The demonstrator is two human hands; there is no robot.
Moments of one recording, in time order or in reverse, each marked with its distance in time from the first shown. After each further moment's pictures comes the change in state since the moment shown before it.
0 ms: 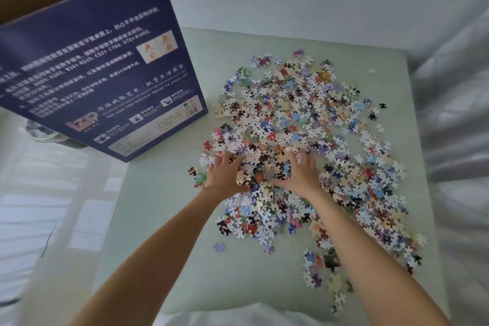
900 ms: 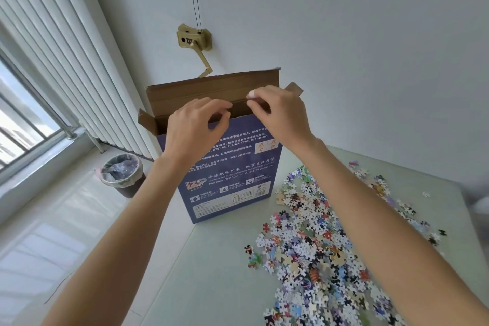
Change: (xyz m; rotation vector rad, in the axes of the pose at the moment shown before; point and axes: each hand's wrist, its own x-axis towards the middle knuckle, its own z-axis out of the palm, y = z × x) left_hand -0.129 -0.116 -0.307 -0.002 1.275 0.203; right_hand -0.042 -0.326 -0.226 0.127 0.947 -1.128
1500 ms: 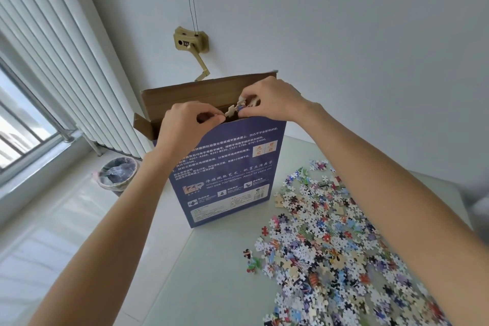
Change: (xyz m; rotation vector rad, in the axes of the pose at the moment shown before) left_hand 0.013 -0.015 -0.002 -0.153 -0.230 -0.256; right_hand 0.053 0.016 -0.009 -0.085 -0.586 0.051
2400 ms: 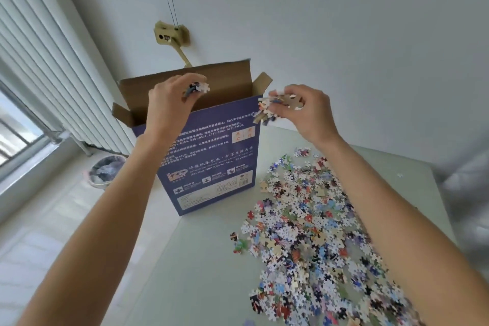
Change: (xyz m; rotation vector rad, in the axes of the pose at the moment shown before) left_hand 0.002 0.024 0.007 0.052 0.219 0.106; right_hand -0.126 0.014 -0.005 0.622 0.546 0.240
